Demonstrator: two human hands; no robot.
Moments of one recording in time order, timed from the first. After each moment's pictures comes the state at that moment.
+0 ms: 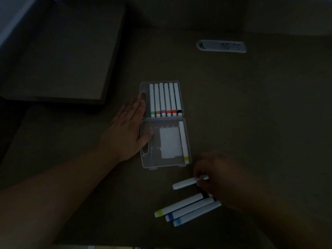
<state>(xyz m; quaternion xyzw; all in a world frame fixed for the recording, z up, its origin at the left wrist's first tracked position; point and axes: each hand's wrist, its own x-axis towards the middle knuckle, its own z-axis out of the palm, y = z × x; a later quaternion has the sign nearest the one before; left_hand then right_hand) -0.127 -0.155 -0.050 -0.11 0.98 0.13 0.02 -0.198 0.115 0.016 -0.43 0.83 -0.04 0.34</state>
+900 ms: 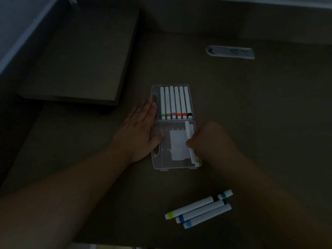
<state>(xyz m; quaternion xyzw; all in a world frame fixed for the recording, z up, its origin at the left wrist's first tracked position) -0.126 -0.159 -0.056 -0.11 0.99 0.13 0.01 -0.223 0.032 0.003 -0.08 0.92 -0.23 0.32</state>
